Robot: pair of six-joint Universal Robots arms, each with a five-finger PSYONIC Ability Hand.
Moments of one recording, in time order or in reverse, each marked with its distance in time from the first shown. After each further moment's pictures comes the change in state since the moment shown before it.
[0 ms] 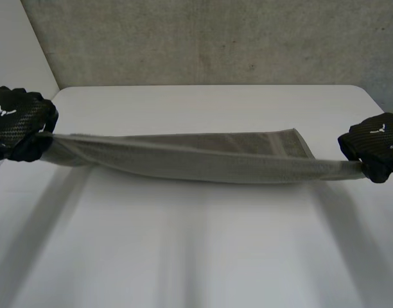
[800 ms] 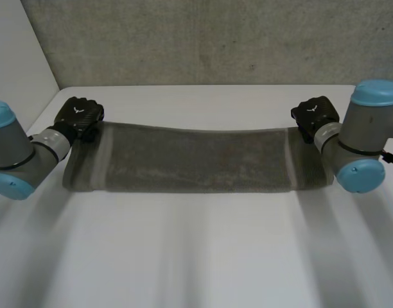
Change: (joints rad) left arm -0.250 -1.069 0.907 0.082 -0.229 0.000; right arm 0.251 0.826 -0.674 -0.449 0.285 0.198; left_hand 0.002 0.000 0.000 0.000 0.015; right_hand 0.002 0.005 0.000 0.000 0.004
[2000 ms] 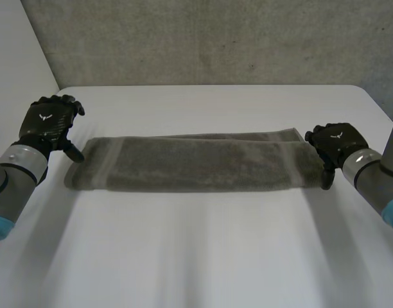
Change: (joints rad) left arm 0.005 0.501 -0.641 0.187 -0.209 -0.181; right arm -0.084 -0.404 0.590 -0.025 -0.058 0.113; left_hand -1.038 -1.109 -1.098 -1.107 -1.080; right_hand -1.106 -1.092 -1.108 -1.086 -1.113
